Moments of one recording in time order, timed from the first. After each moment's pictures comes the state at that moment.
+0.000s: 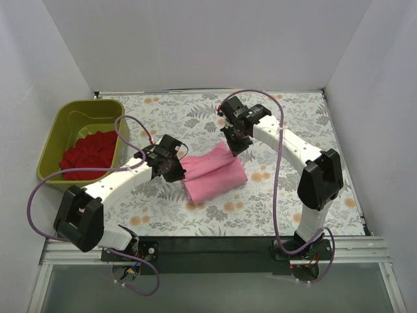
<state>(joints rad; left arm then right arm) -0.58 1.36 0.92 -0.63 -0.09 -0.97 0.67 1.80 1.69 -1.07 0.05 0.20</state>
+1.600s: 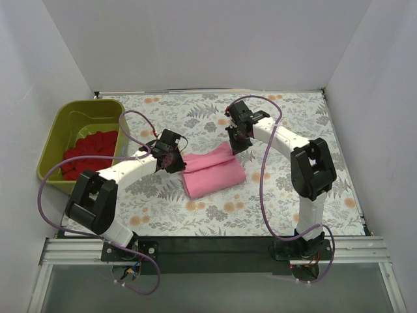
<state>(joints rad) -0.49 1.54 0.94 -0.40 -0.09 -0.79 0.55 1.94 1.55 -0.76 -0.03 0.24</state>
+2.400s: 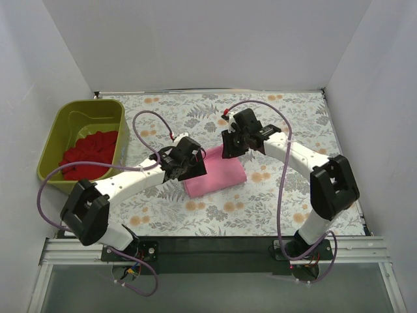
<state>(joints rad) -0.73 1.43 0.98 -0.48 -0.19 -0.87 0.60 1.66 1.27 -0.49 -0.23 0.23</state>
